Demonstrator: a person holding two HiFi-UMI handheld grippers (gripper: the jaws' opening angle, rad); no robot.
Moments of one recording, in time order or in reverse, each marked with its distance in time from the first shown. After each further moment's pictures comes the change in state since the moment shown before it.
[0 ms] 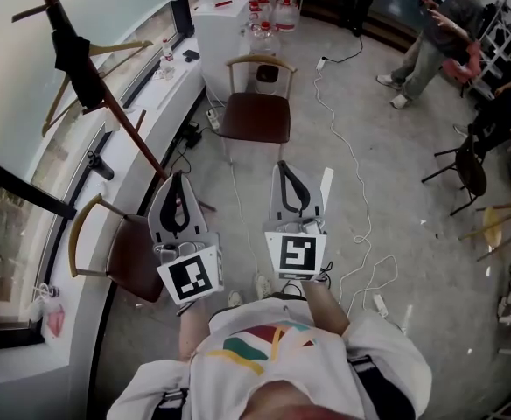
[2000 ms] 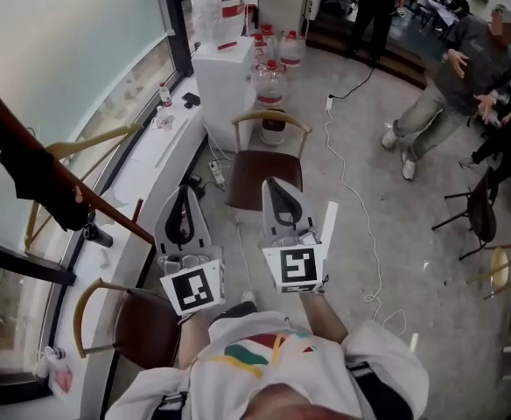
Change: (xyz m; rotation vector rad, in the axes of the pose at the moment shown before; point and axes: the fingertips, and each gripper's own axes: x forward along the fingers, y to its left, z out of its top) left arm 0.295 0.033 -0.076 -0.021 -0.054 -0.037; right arm 0.305 -0.023 -0.034 0.045 -0.032 0.115
